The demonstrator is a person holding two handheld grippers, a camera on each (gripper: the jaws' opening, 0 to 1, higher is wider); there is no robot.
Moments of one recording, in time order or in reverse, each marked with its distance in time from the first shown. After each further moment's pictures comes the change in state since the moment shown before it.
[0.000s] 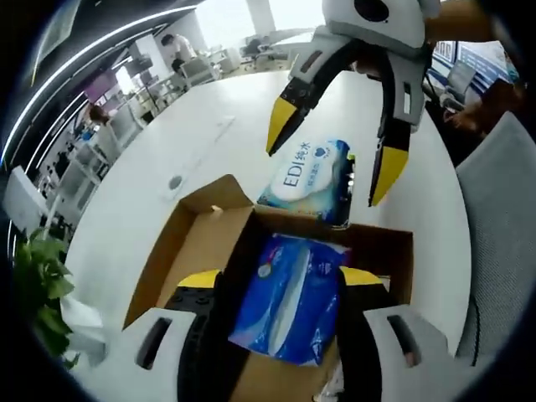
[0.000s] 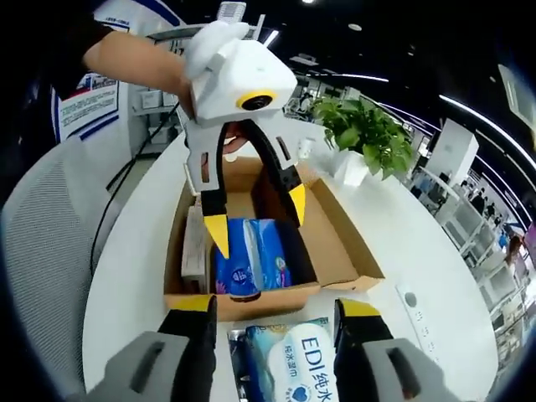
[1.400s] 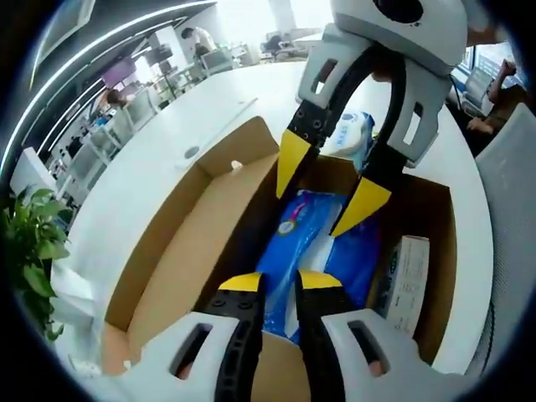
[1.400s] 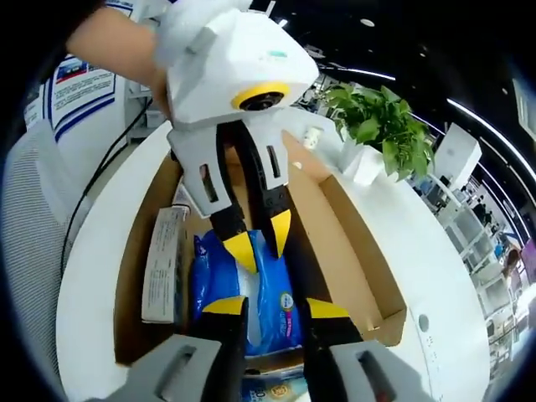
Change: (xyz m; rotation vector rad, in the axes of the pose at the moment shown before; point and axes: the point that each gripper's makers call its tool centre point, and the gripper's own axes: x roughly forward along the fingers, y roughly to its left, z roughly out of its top) left arm 0.015 0.021 -0.044 -0.075 0.004 0.067; right arm 0.083 0.003 0.012 -0.046 0.073 -0.026
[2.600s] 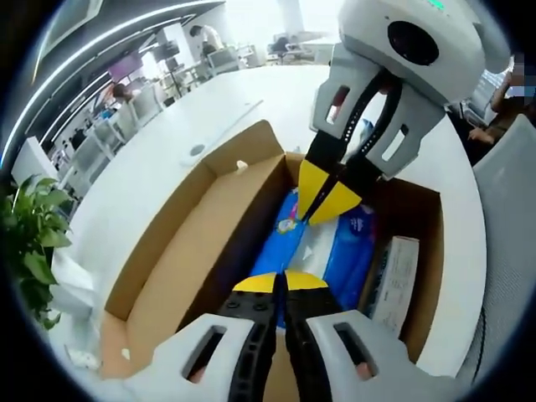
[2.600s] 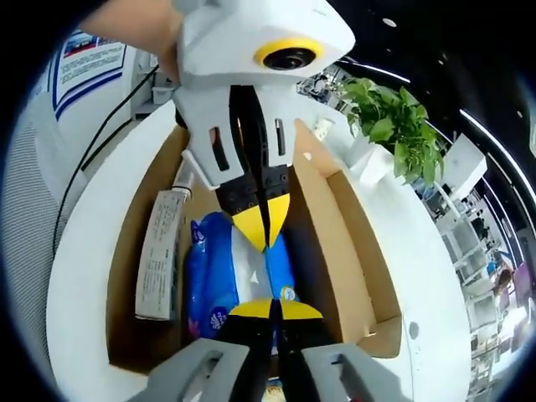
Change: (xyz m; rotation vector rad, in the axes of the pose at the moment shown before) left arm -0.016 -0.002 0.000 -0.036 -0.005 0.012; right arm -0.003 0.003 0.000 -0.095 0.061 -0.020
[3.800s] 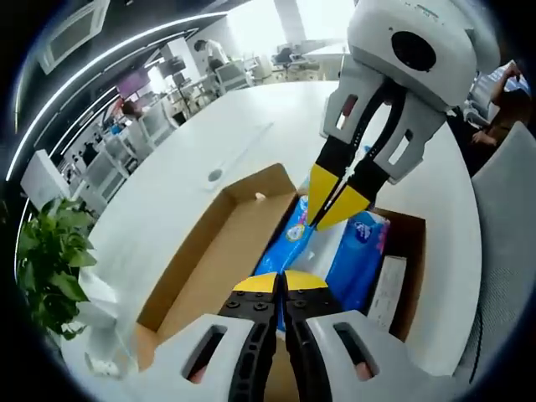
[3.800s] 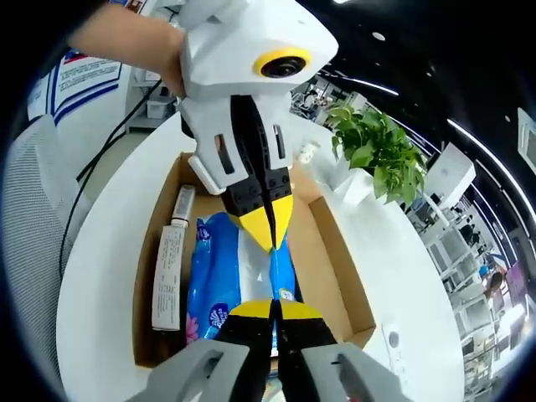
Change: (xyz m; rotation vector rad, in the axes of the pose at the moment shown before) left arm -0.037 0.013 0.035 0.035 -0.060 0.061; right arm -0.037 -0.014 0.029 -0.001 -0.080 -0.055
